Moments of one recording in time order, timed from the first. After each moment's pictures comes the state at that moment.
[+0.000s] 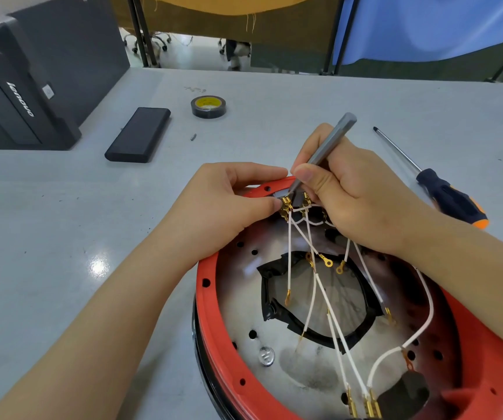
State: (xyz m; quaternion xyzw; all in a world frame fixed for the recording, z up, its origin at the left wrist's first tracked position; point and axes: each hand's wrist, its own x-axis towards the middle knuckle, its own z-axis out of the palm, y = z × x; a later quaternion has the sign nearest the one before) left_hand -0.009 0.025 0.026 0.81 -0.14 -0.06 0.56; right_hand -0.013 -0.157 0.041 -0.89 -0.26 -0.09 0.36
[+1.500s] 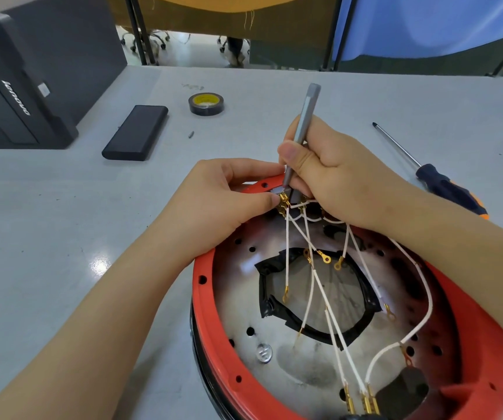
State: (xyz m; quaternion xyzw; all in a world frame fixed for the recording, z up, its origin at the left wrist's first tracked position) left_hand -0.009 0.026 0.026 0.80 -0.15 -0.08 0.57; right_hand 0.000 -0.145 0.046 -0.90 -0.21 -0.04 0.38
